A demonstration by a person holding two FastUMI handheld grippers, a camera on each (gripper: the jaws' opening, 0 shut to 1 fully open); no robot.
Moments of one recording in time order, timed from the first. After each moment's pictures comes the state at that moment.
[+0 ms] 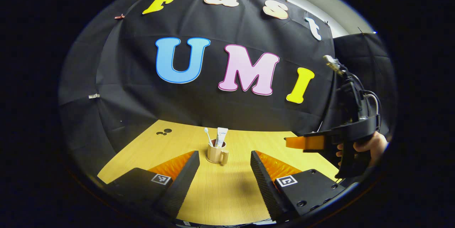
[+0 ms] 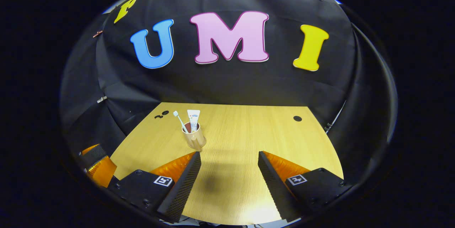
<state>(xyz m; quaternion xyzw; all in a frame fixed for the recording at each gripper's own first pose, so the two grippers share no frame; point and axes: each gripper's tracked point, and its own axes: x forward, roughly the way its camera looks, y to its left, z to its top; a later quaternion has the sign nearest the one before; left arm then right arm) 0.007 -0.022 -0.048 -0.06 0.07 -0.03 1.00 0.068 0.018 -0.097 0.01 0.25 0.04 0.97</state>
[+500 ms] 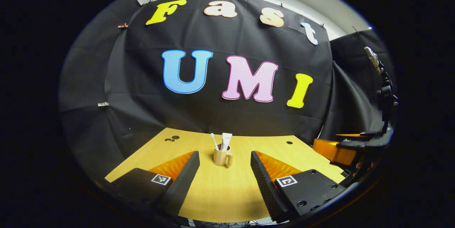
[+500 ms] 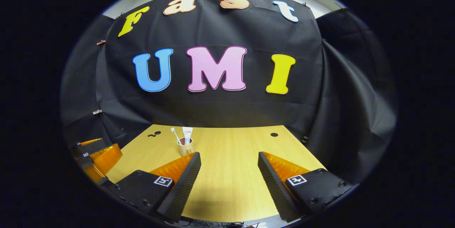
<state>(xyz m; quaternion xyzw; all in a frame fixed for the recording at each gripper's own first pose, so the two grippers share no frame) -0.035 -0.027 -0.040 -0.05 0.04 -0.02 1.00 -0.036 0.009 -0.063 0.00 0.13 -0.04 0.99</state>
